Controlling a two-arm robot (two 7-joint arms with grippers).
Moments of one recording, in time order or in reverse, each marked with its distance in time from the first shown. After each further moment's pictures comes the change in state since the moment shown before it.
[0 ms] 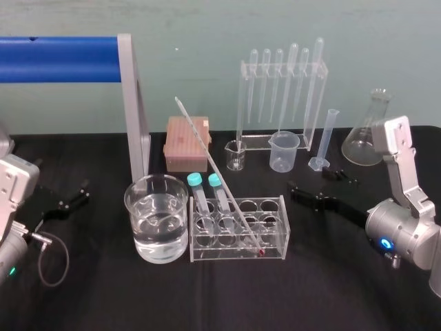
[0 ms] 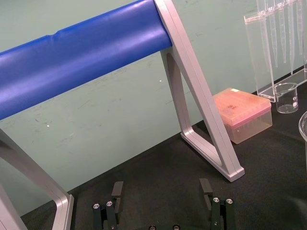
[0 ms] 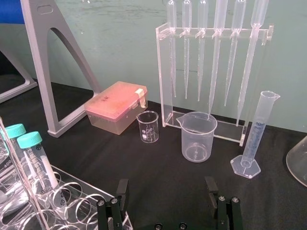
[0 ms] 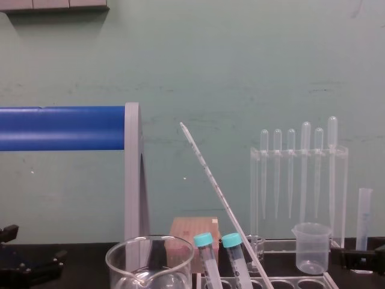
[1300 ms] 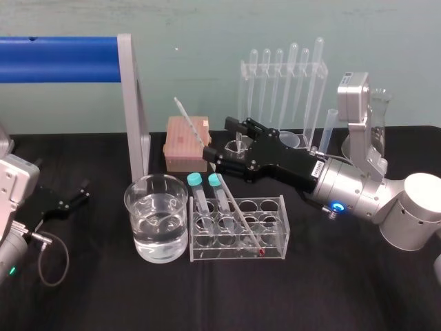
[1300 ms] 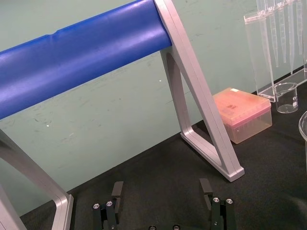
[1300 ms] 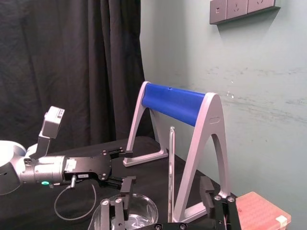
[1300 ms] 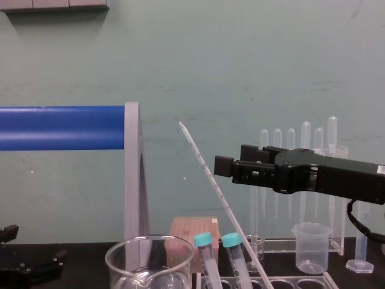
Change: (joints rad) left arm 0.000 0.000 0.000 0.000 0.000 0.000 0.000; right arm 0.248 -0.080 -0.162 0.148 0.062 -0.317 0.504
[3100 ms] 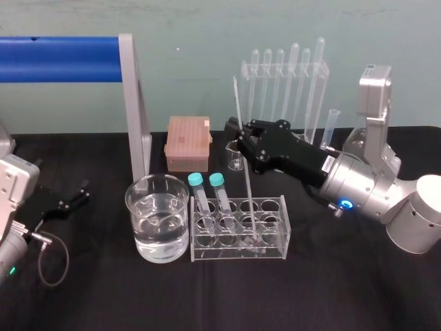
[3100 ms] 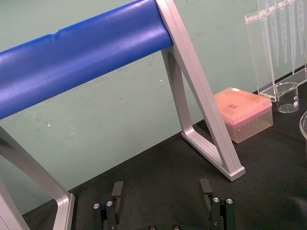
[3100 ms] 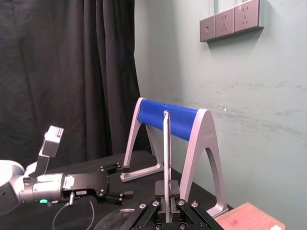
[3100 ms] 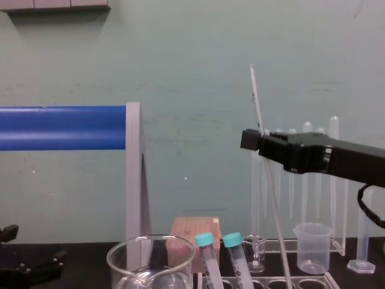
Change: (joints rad) left arm 0.000 0.000 0.000 0.000 0.000 0.000 0.000; right arm -0.038 0.016 0.035 -0.055 0.047 -0.013 -0.029
